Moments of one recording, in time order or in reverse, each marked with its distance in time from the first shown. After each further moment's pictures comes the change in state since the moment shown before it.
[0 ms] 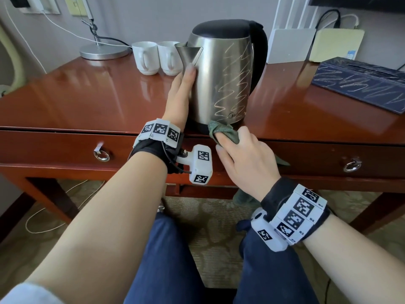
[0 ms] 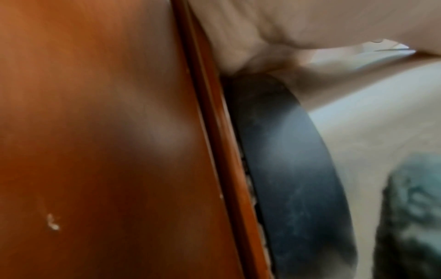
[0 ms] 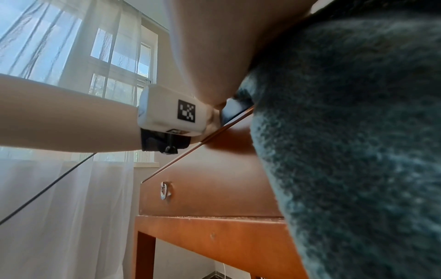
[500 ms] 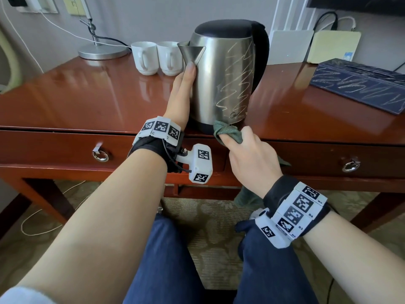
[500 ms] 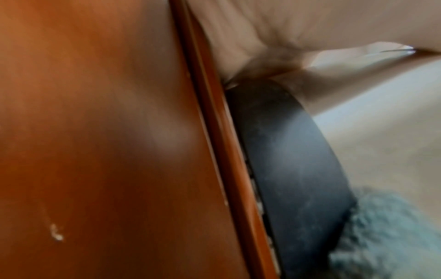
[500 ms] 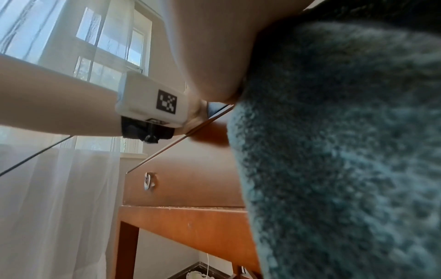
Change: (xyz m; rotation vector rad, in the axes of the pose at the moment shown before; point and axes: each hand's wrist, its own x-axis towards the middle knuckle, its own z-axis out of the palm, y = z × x) left_hand 0.016 -0.011 -0.007 0.001 -0.061 -0.065; right_hand 0.000 0.008 0.006 -0.094 -0.041 -0.018
